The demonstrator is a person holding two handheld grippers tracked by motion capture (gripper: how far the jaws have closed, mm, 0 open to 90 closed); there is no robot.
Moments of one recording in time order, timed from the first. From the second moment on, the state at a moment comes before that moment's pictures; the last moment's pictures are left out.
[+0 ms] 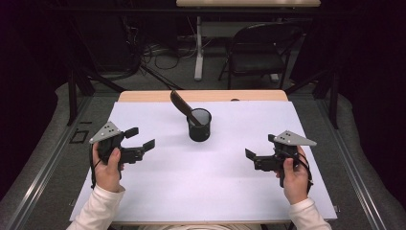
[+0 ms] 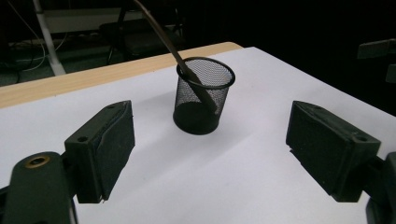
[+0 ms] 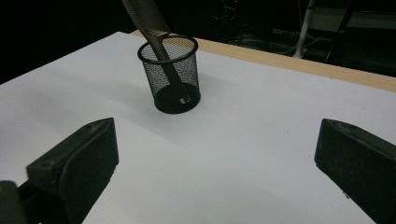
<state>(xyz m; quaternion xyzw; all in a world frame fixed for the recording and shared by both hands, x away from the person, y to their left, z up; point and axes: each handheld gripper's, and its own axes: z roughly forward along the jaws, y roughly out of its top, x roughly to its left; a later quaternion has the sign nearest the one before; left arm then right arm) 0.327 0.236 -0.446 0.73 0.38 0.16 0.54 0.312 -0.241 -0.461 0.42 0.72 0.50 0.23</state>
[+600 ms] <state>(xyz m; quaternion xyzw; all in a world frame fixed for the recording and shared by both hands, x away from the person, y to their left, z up) 0.317 0.255 -0.486 0.72 0.38 0.19 0.55 0.304 -0.258 -0.500 0.45 0.70 0.50 0.24</state>
